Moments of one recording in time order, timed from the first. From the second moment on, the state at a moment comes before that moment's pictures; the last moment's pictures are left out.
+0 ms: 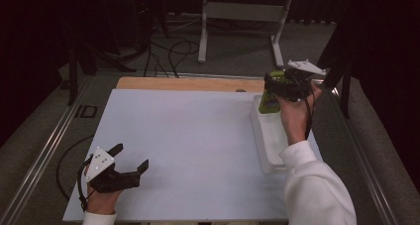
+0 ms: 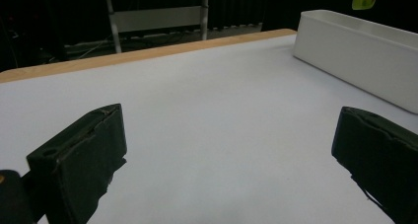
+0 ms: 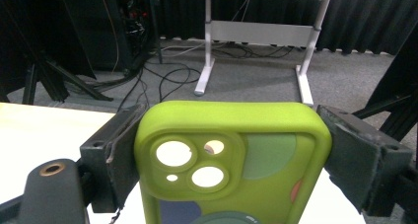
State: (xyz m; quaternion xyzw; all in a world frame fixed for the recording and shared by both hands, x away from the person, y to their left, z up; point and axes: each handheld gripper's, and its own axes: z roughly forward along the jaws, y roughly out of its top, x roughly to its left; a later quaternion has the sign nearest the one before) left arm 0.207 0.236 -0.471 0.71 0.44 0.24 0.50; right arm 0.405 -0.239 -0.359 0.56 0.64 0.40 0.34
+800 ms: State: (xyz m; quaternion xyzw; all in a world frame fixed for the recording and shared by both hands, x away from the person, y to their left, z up) left arm 0.206 0.238 -0.470 0.71 0.44 0.24 0.50; right arm 0.433 -0.242 -0.383 0.58 0.64 0.38 0.34
